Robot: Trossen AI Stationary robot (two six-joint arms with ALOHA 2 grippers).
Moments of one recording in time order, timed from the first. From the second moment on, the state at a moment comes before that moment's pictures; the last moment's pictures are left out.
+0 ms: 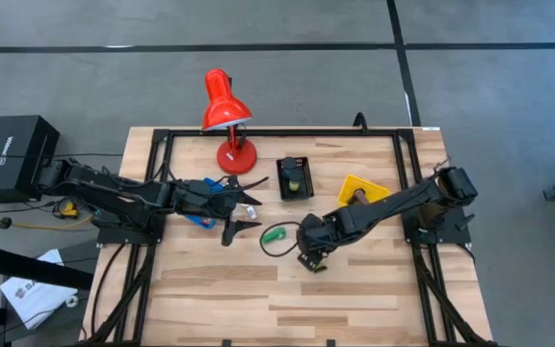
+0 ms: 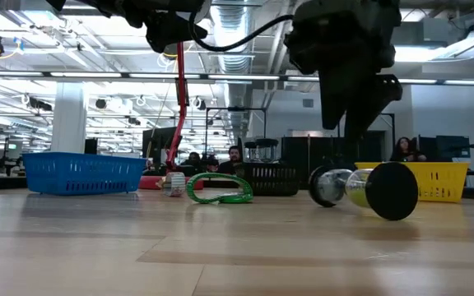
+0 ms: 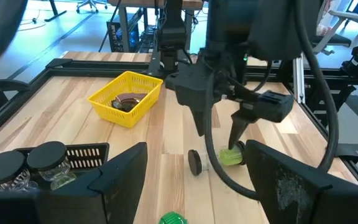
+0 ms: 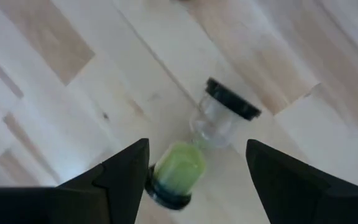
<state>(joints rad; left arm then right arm) -0.13 1.15 0.71 0.15 -0.13 -0.07 0.28 1.76 1.27 -0.82 0.06 0.98</state>
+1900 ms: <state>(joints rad) -0.06 1.15 0.71 0.30 -0.13 -0.05 0.17 1.97 1.26 -0.76 -0.03 0.97</state>
